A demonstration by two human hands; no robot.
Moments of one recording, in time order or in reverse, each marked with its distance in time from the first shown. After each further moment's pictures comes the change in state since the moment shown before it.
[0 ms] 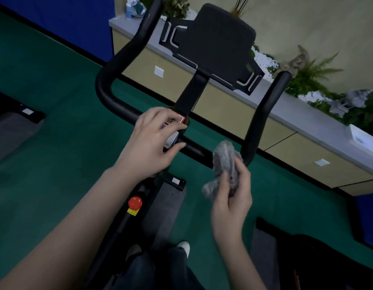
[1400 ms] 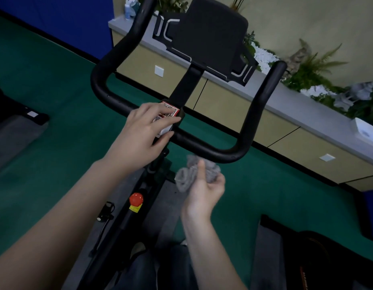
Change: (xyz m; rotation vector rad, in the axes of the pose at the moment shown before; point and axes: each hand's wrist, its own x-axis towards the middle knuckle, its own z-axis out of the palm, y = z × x) left_hand -0.005 0.001 -0.004 0.035 -0.043 0.013; right_hand -0.009 0.017 0.056 0.597 0.335 0.751
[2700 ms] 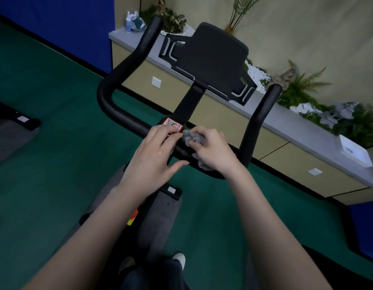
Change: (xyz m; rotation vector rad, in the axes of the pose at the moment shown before) left_hand -0.007 0.014 0.013 -0.069 0.057 -0.097; right_hand 0.056 -0.106 0.065 -1.249 -0.870 -0.564
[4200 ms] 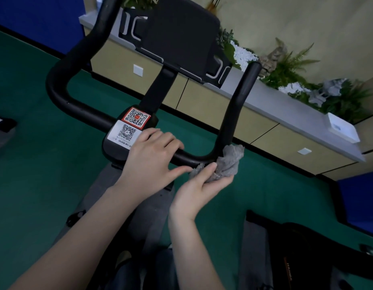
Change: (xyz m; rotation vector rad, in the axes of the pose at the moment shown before) left_hand 0.017 0.040 0.036 0.178 -0.104 0.115; right_hand -0.057 0.027 0.083 0.886 1.246 0.390
